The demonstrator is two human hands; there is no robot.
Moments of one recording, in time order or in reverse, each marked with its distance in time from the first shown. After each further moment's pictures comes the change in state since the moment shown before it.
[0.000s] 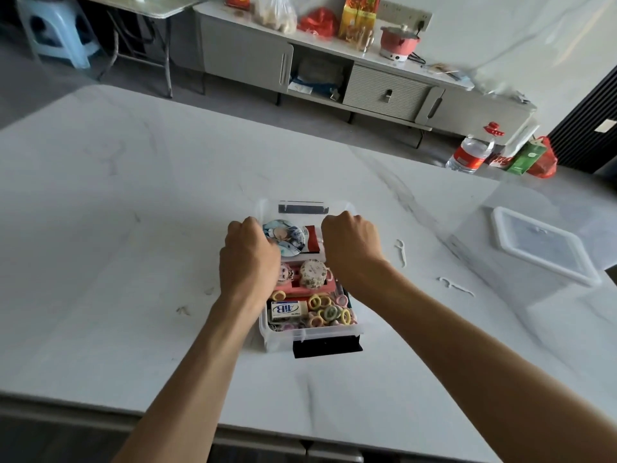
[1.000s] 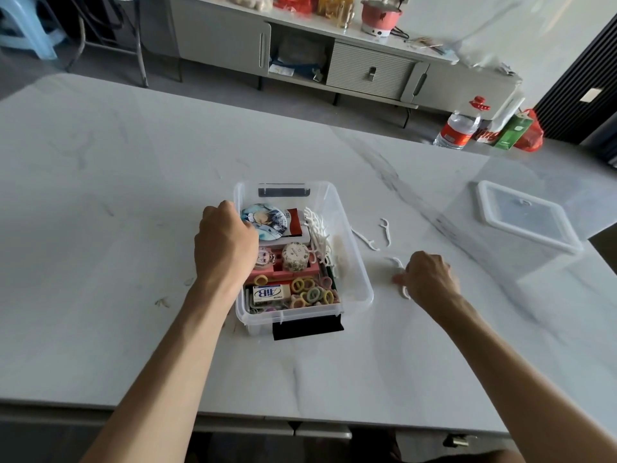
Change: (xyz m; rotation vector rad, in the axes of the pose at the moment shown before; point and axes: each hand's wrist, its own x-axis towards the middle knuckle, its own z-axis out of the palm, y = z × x) left_hand 0.003 0.003 0.006 0.048 0.017 -0.021; right_hand -0.081 0.150 0.060 0.105 -0.236 0.617
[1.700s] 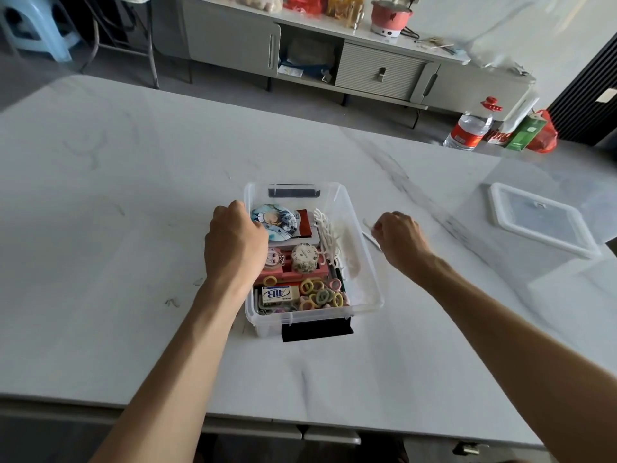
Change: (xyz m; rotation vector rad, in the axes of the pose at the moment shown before) left_hand 0.002 -0.001 -0.001 -0.010 -0.010 0.004; right_hand 0.046 -0.058 -0.005 0.038 0.161 -0.400
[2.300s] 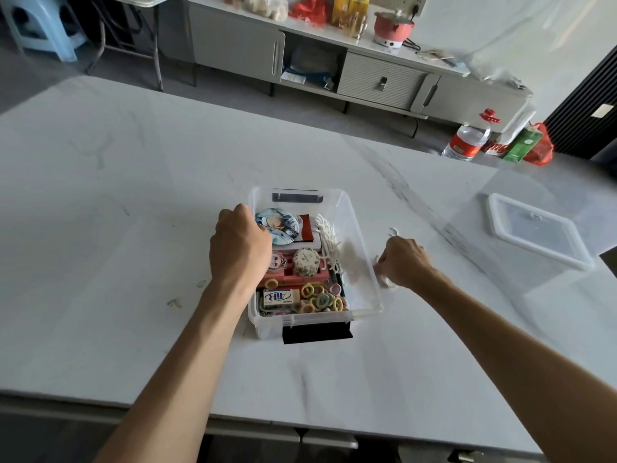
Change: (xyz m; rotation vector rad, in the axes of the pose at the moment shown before) left_hand 0.000 0.001 -0.001 0.014 -0.023 0.005; right_hand -0.016 -0.004 -0.004 -0.029 -0.268 0.234
